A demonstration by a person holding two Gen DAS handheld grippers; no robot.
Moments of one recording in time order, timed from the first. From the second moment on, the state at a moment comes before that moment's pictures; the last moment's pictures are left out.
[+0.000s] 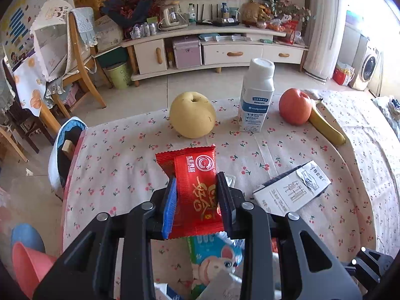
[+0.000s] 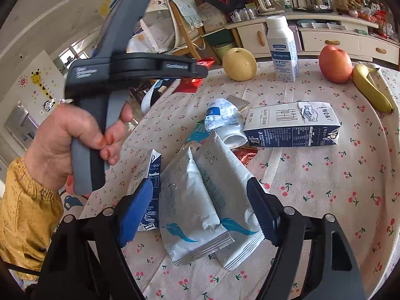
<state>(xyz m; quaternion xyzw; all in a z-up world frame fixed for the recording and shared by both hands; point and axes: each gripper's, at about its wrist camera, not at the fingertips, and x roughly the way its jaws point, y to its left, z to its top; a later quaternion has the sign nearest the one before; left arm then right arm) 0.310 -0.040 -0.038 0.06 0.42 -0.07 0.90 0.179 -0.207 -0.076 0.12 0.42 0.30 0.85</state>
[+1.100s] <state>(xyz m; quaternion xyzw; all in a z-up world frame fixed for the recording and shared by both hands) 0.146 0.186 -0.069 -0.19 0.32 0.05 0.93 0.081 -0.040 -0.085 -0.09 0.35 0.38 0.85</state>
